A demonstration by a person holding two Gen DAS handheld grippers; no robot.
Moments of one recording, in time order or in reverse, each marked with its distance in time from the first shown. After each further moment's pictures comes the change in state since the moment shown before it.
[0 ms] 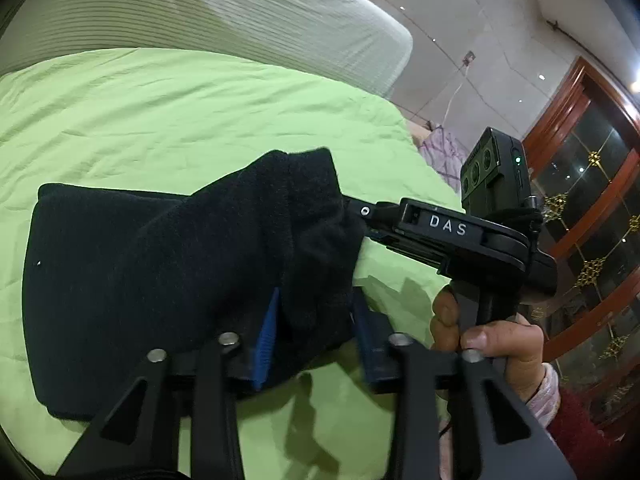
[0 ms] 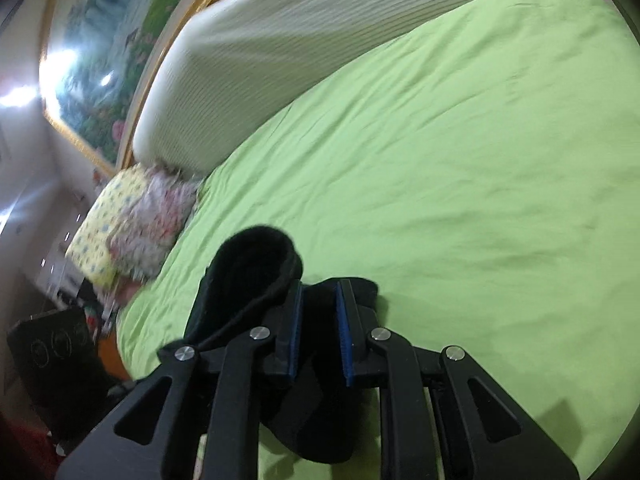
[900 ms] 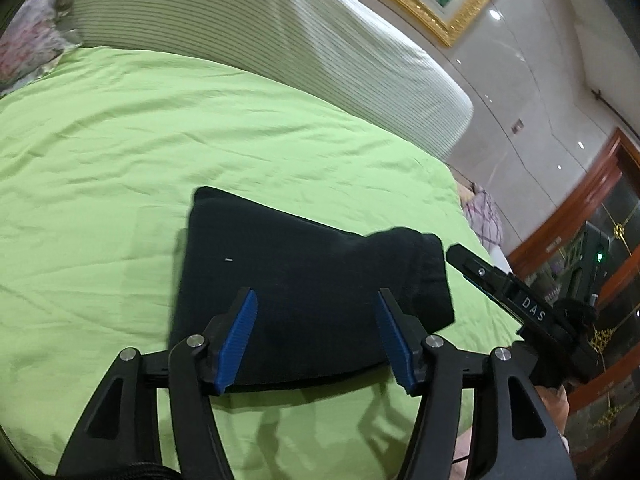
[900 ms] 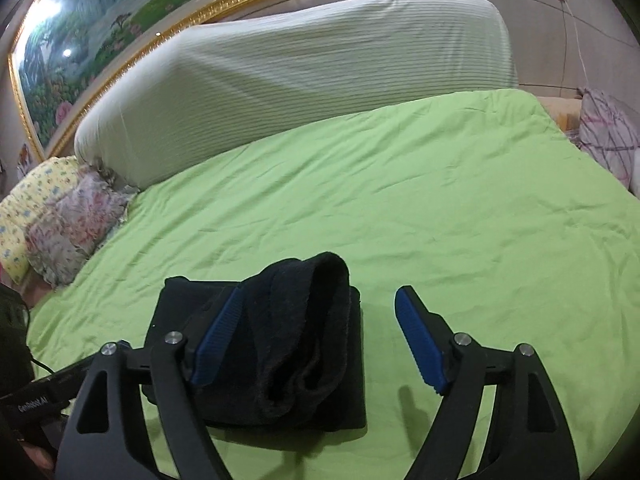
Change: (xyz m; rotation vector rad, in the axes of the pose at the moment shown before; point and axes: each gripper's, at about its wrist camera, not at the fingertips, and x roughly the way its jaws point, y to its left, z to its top) left arm -0.074 0.075 -0.010 -0.200 -0.153 0.130; right arm -0.030 0.086 -0.028 -0.180 -0.182 -0.417
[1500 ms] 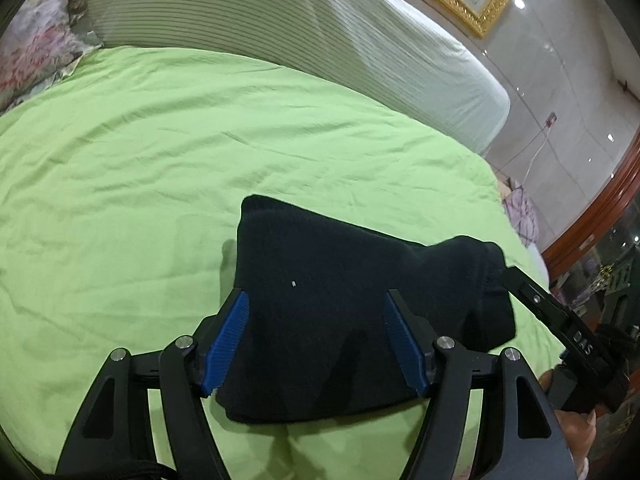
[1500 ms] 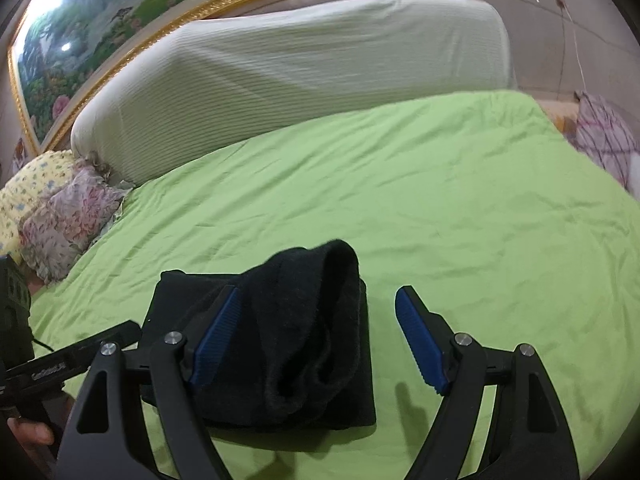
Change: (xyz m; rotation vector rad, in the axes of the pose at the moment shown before) left arm 0.021 0.024 0.013 0.018 0.032 0.136; right arm 0.004 0.003 -0.012 -0.001 0.000 -0.012
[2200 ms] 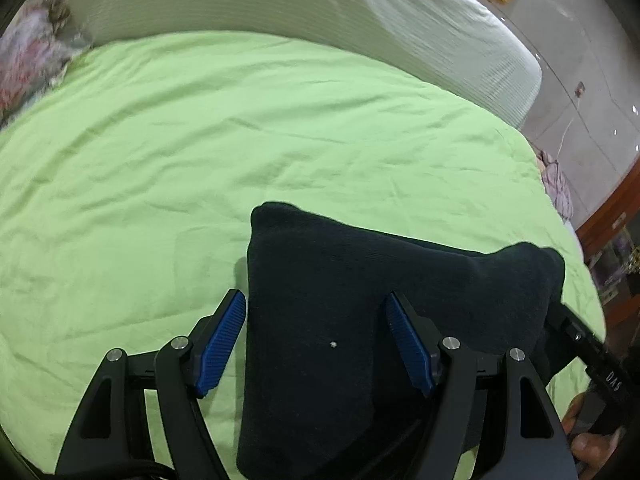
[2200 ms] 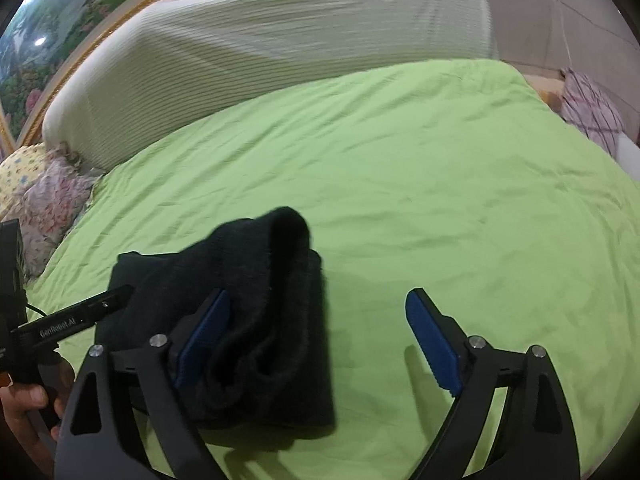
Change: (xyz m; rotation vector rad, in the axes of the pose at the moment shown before) left arm 0.054 0.008 0.019 0.030 0.086 0.112; right arm 0.027 -0.032 -0.013 0.048 0.088 -0.077
